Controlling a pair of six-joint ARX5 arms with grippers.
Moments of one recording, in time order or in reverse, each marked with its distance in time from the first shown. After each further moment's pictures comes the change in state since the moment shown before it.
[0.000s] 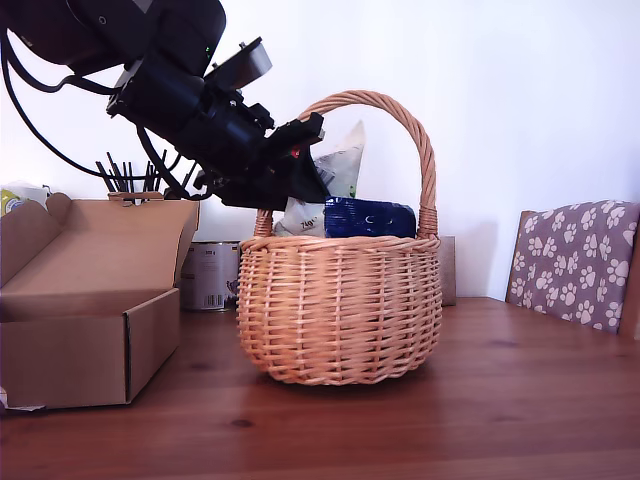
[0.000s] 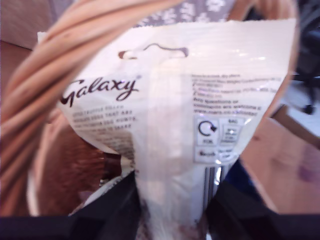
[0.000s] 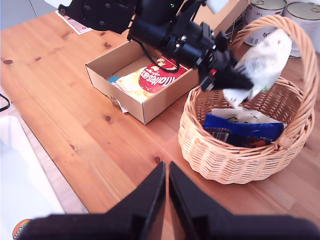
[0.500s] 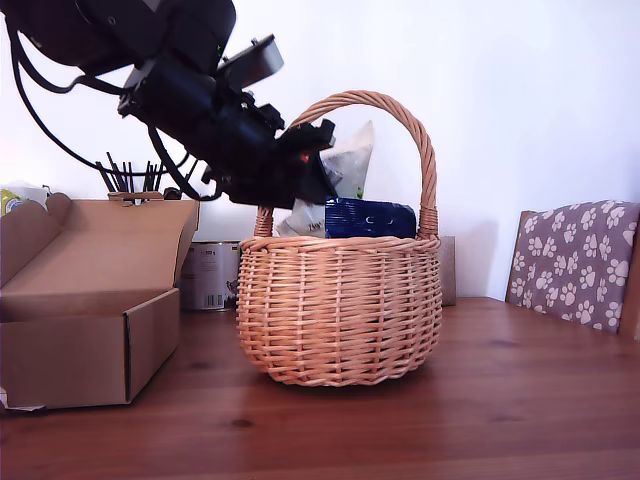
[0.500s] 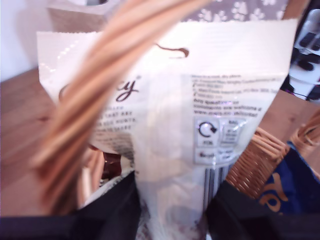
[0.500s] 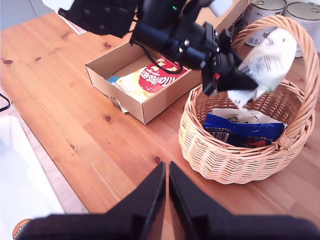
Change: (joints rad) left arm -0.033 0.023 0.001 0.016 -0.033 0.045; right arm 0.000 0.000 0.000 0.000 0.000 0.000
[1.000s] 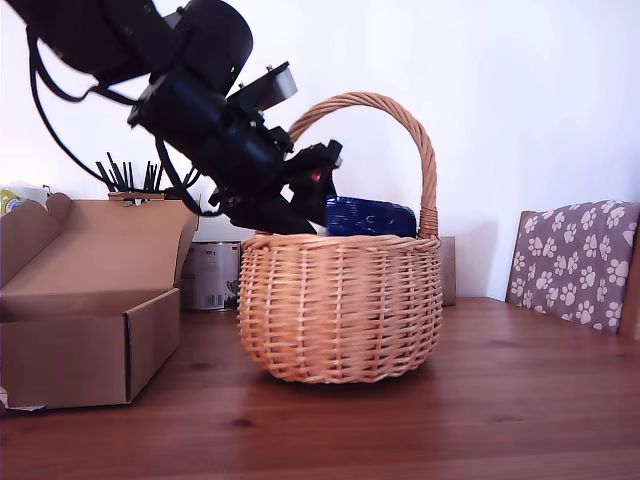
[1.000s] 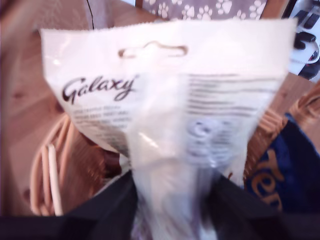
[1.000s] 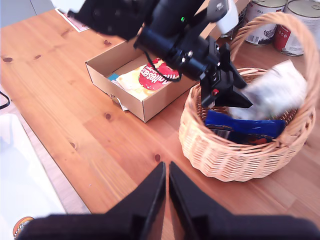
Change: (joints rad) left arm -0.005 0.030 0.080 -0.180 0.031 0.000; right arm 0.000 0.000 0.000 -0.008 -0.001 0.000
